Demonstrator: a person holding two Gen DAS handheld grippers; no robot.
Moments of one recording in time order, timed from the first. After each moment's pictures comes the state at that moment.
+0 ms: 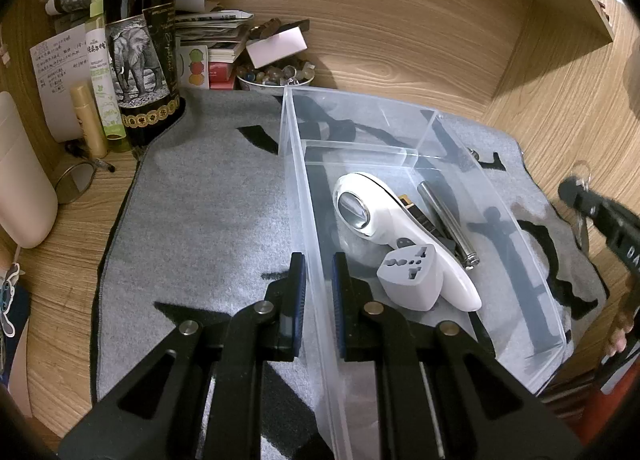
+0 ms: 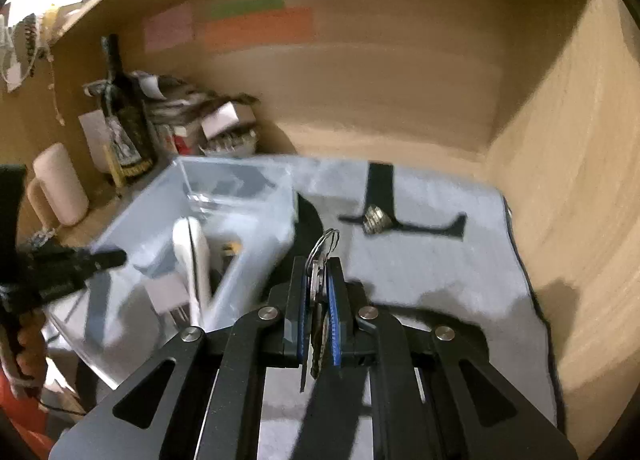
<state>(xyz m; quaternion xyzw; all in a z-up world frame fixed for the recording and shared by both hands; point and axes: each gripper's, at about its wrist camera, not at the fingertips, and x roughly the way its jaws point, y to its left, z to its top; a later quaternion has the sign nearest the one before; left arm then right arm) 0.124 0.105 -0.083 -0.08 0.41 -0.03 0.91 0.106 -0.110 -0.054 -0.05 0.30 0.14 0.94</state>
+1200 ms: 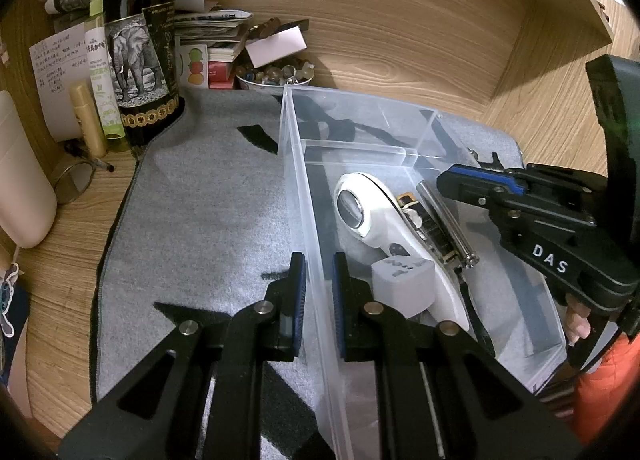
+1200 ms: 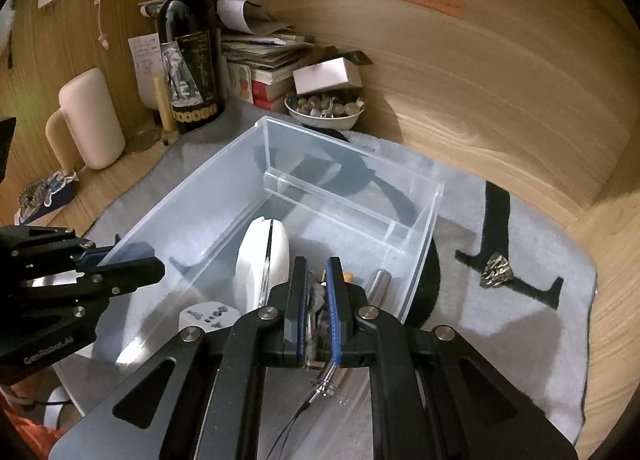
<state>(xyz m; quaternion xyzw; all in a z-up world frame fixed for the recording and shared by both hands) 0.122 0.106 -0.084 -0.08 0.41 -0.03 0.91 0.159 -0.017 -0.079 -0.14 0.36 0.25 0.89</state>
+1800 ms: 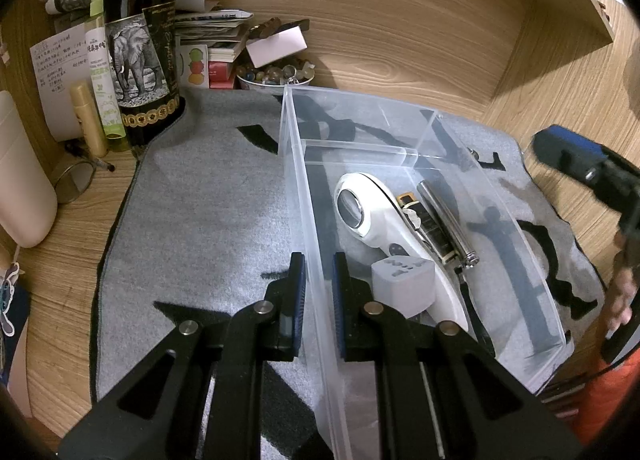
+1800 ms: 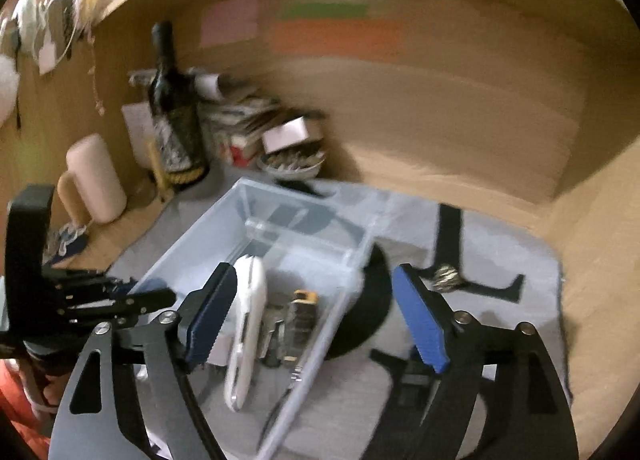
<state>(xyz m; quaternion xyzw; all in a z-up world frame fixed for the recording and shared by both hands) 0.122 0.107 -0.084 -0.08 0.41 -0.03 0.91 0.130 -0.062 -0.035 -0.08 0.29 0.21 0.93</state>
